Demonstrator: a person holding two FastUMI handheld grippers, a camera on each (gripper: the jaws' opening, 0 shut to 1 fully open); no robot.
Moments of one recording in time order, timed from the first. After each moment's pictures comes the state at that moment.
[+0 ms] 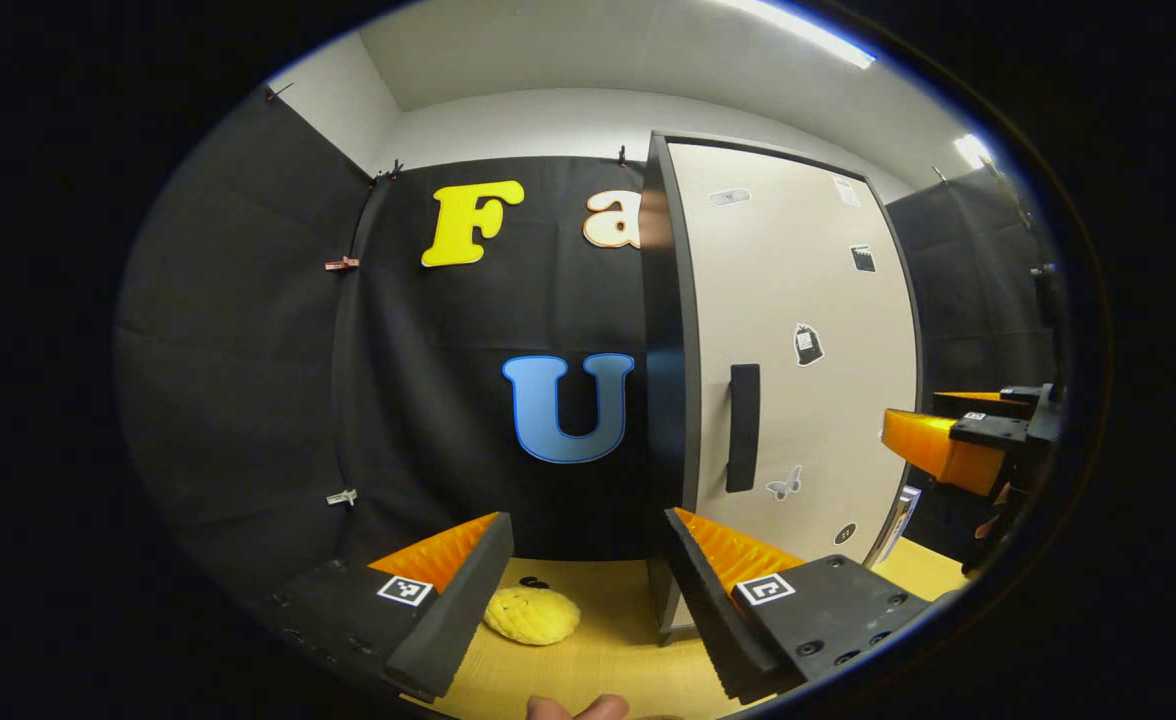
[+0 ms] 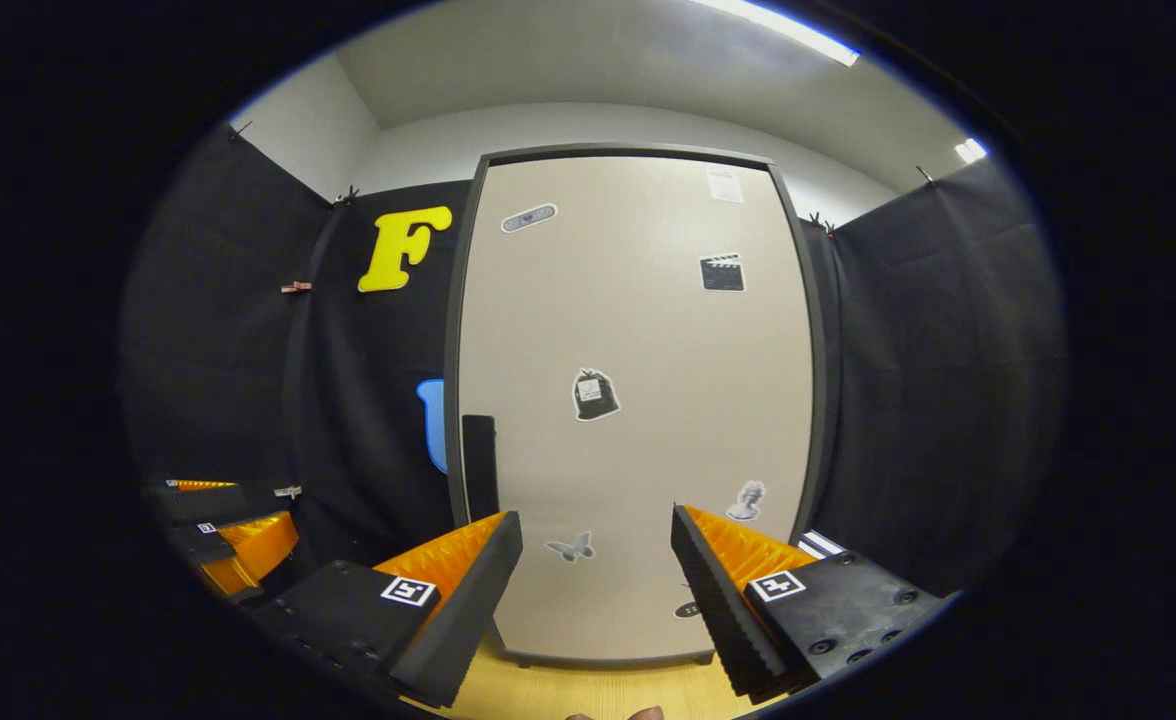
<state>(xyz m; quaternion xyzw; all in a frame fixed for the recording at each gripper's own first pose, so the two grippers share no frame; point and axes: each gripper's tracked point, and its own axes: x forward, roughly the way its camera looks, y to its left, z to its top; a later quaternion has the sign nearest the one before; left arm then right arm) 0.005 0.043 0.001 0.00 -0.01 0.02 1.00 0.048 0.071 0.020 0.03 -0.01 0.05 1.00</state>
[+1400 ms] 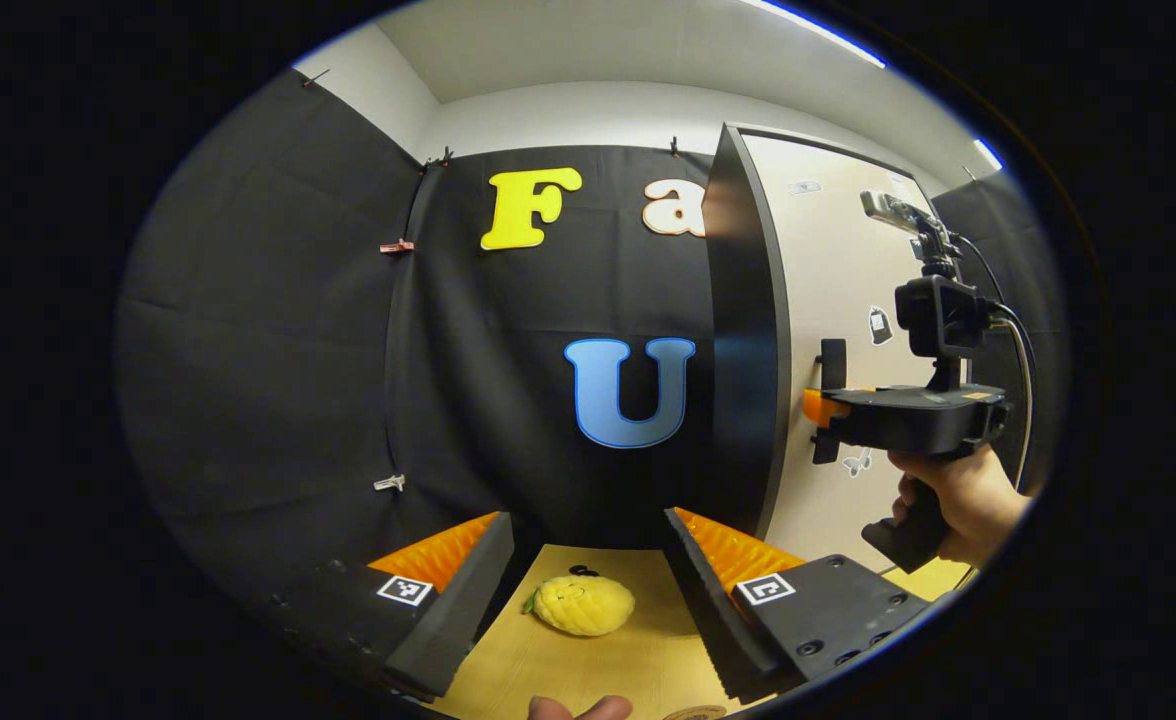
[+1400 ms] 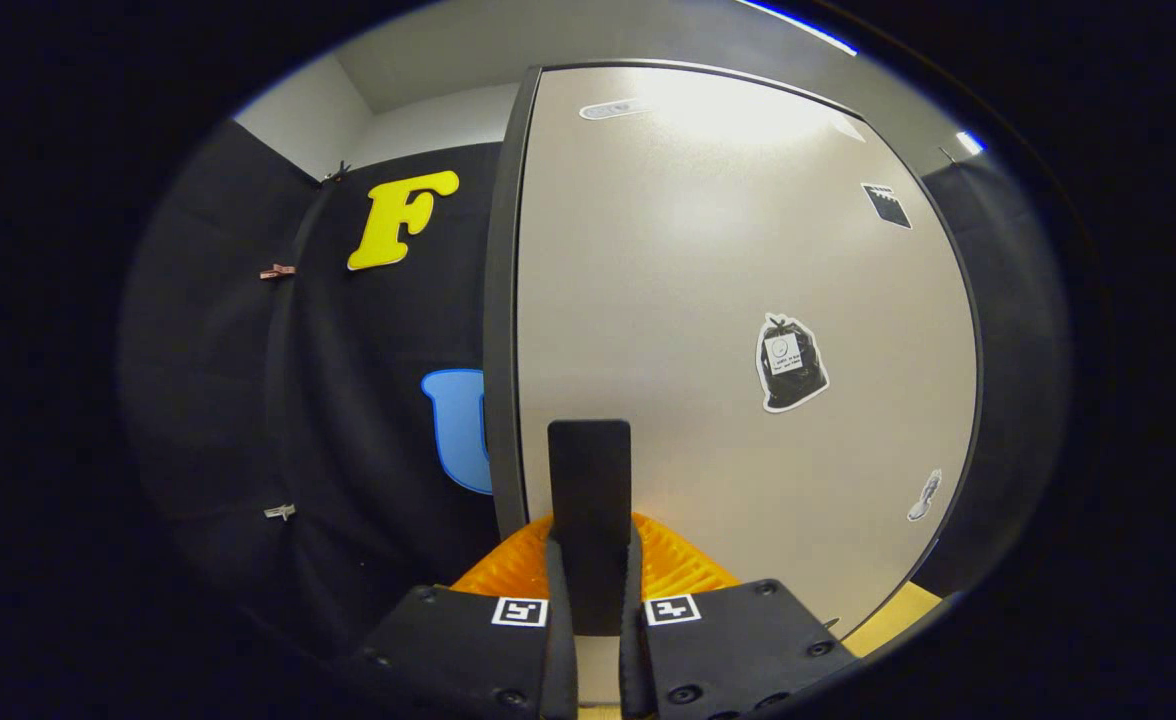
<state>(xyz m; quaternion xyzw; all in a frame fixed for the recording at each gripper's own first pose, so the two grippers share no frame) -0.008 0.112 -0.024 -0.01 0.00 0.08 1.00 0.169 0.168 -0.013 0.06 0.02 0.05 1.00</state>
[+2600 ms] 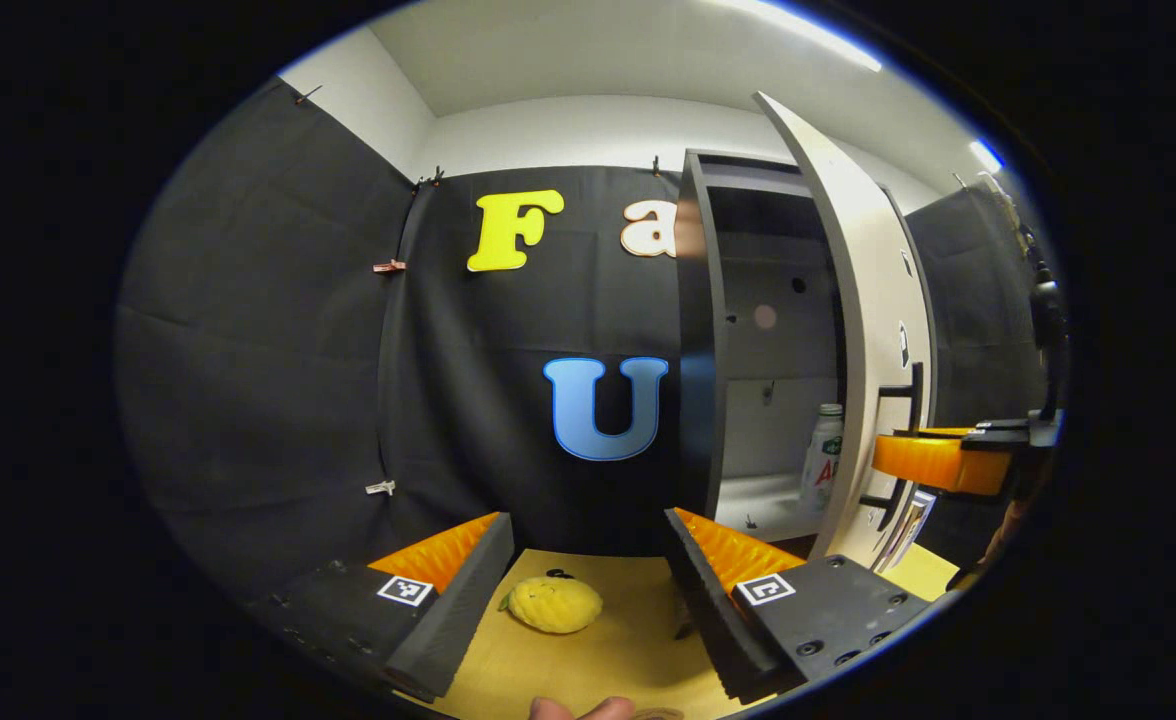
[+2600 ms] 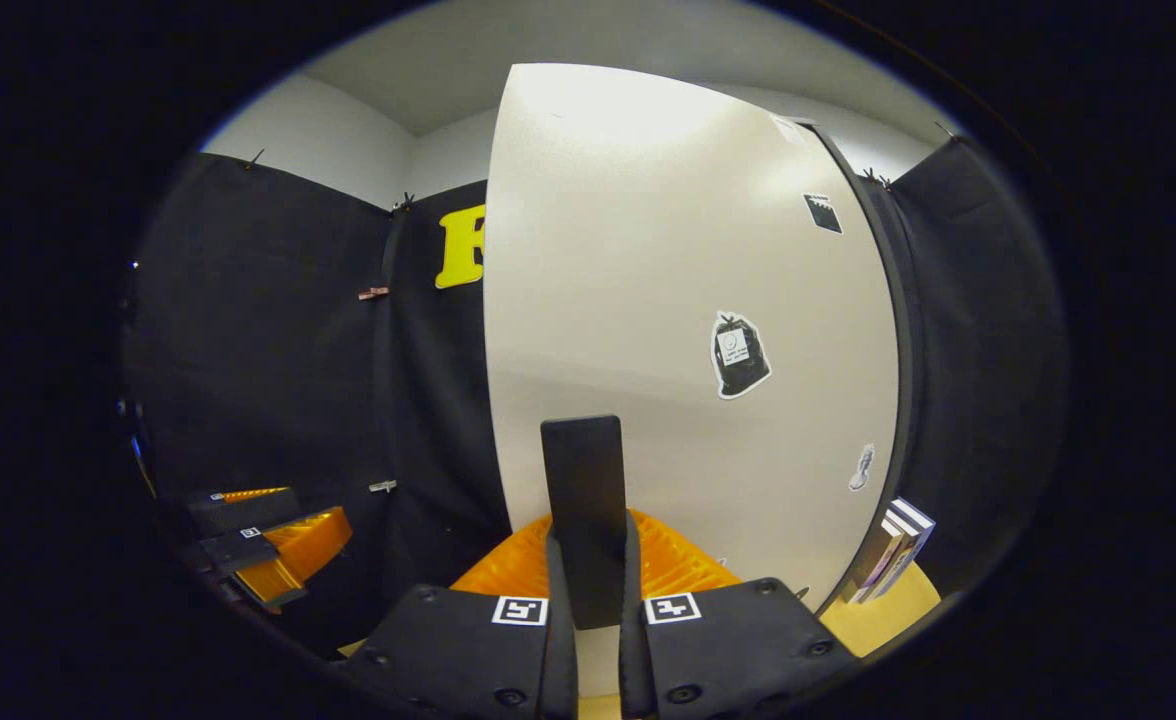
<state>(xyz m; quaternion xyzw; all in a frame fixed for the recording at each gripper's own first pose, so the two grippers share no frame) -0.044 0.042 0.003 -0.01 -0.01 0.06 1.00 0.030 0.113 0.006 0.08 0.04 0.18 0.98</state>
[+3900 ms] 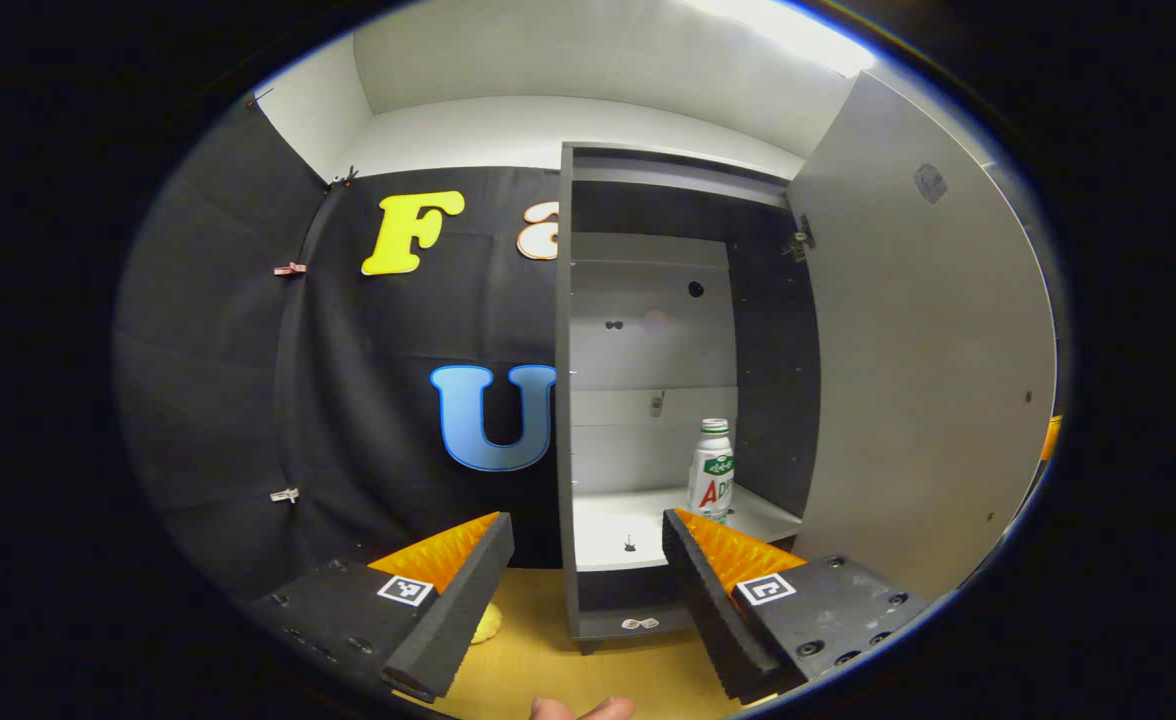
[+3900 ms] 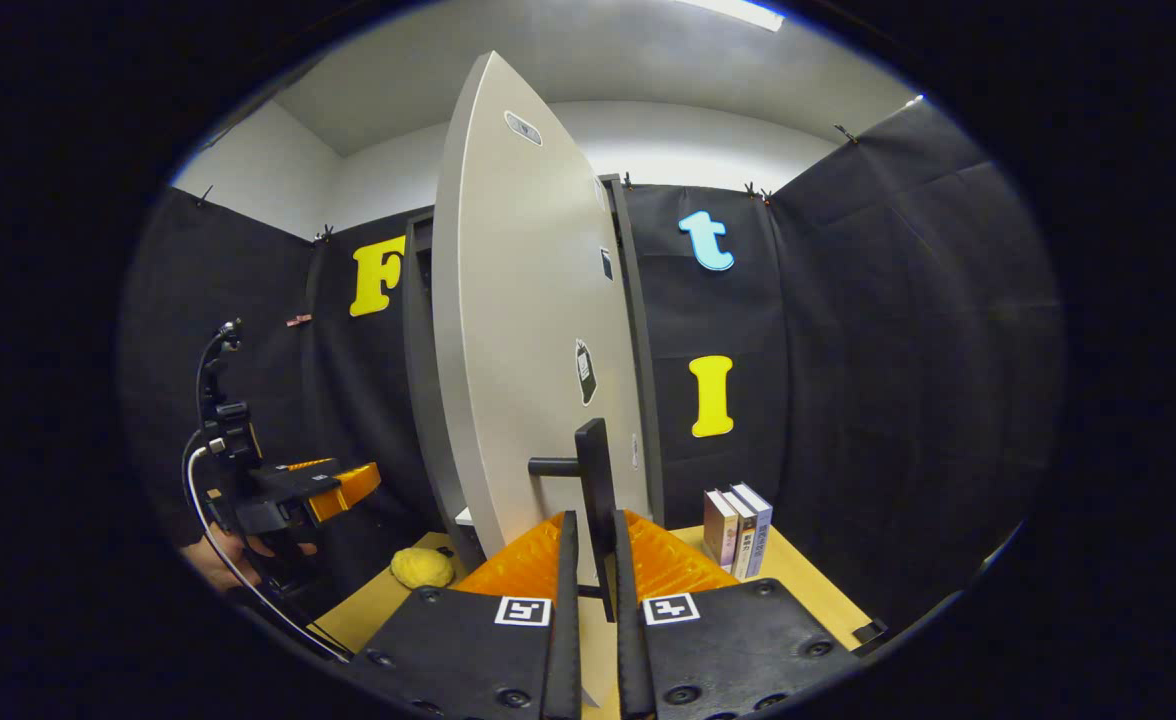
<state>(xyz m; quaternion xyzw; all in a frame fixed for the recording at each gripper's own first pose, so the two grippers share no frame) -0.001 -0.096 0.019 -0.01 -0.03 -0.06 1.00 -0.058 -0.077 0.019 0.08 0.04 0.04 1.00</state>
